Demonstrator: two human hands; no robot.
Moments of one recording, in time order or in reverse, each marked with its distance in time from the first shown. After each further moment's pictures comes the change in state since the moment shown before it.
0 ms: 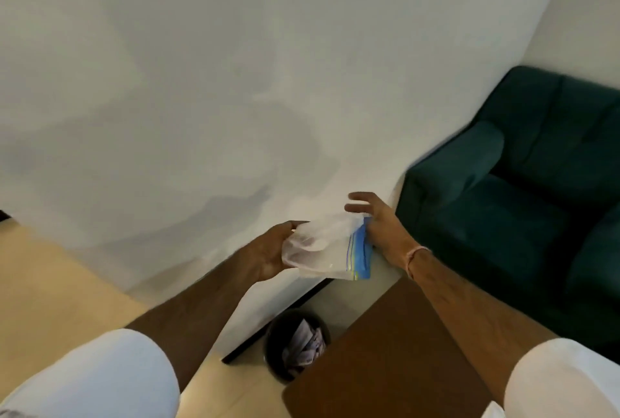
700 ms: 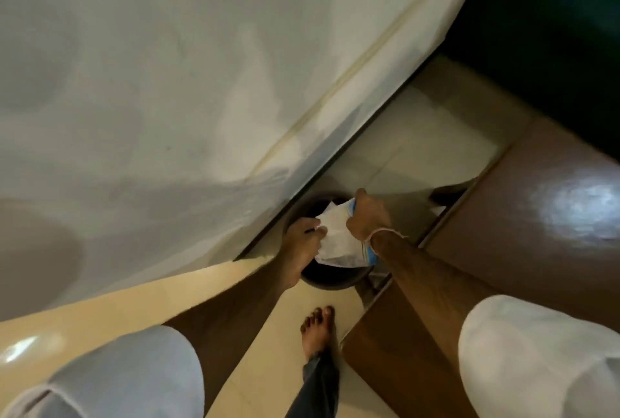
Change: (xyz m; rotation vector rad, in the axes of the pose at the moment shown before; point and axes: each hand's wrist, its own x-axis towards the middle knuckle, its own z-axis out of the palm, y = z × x) left_hand 0.289 -0.347 -0.169 0.433 0.208 -0.342; right_hand 0.188 0.434 0.199 -0.649 -0.067 0.578
